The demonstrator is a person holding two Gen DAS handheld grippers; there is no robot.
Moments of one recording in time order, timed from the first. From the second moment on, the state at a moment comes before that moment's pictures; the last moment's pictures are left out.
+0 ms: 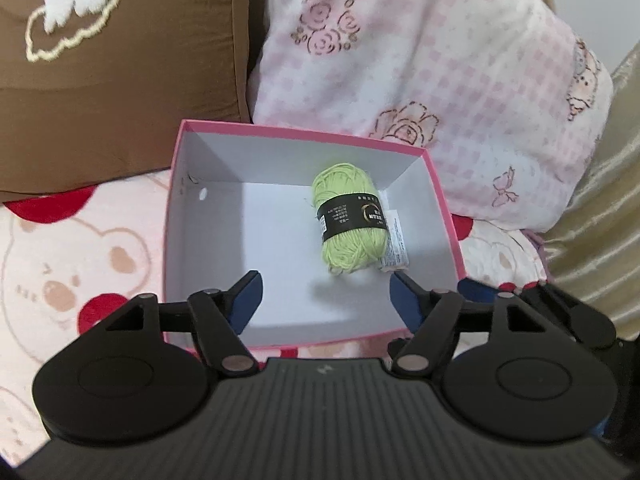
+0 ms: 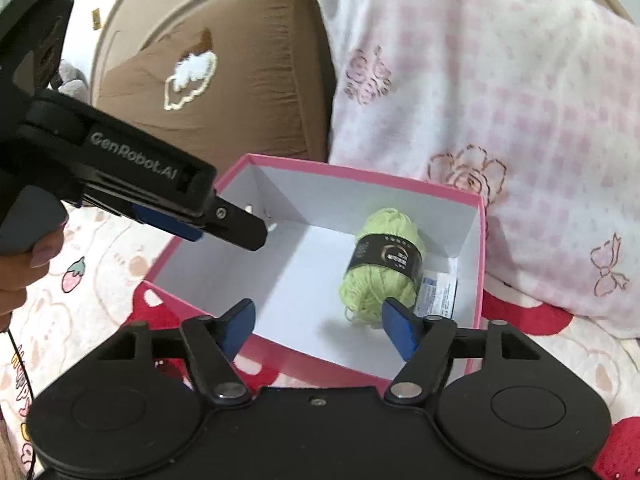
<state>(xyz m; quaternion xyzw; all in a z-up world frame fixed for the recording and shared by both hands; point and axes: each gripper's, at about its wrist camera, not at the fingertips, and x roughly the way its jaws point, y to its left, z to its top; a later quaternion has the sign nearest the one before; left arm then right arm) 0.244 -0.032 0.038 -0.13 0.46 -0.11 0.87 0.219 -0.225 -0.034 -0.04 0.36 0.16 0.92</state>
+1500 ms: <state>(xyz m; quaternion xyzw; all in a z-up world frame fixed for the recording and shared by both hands) 0.107 -0.046 0.057 -0.03 0.53 -0.14 0.83 0.086 -0.255 -0.002 -0.07 0.41 0.20 0.88</state>
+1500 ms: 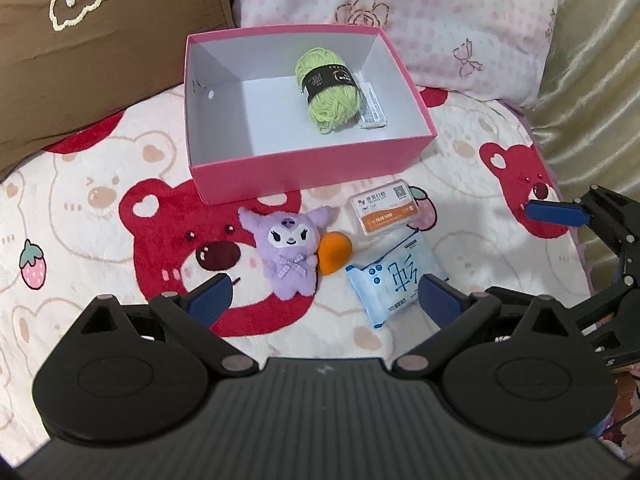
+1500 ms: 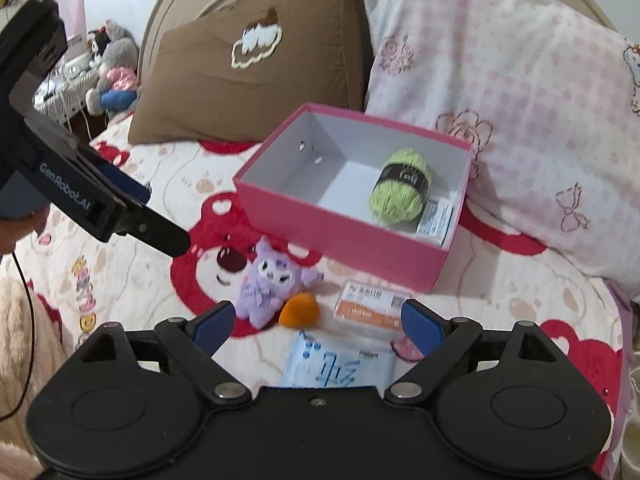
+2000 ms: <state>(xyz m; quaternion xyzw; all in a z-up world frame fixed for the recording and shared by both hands) 0.085 -0.042 0.004 -0.07 0.55 -0.15 0.82 0.072 -0.258 -0.025 -0.07 0.44 0.20 0.87</state>
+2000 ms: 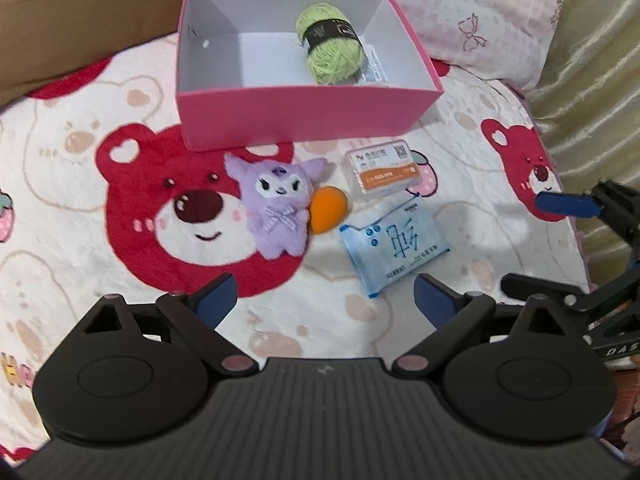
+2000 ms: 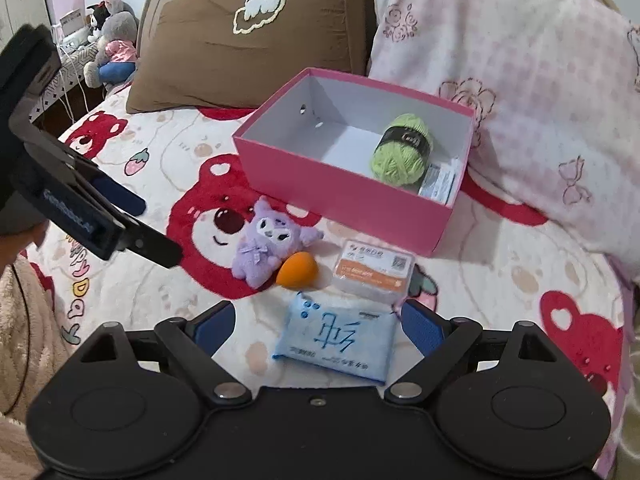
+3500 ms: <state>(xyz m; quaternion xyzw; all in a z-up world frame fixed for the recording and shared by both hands) 0.089 -0.096 -0.140 -0.17 0.49 -0.17 0.84 0.087 -0.299 -0.184 0.08 0.42 0.06 0.90</state>
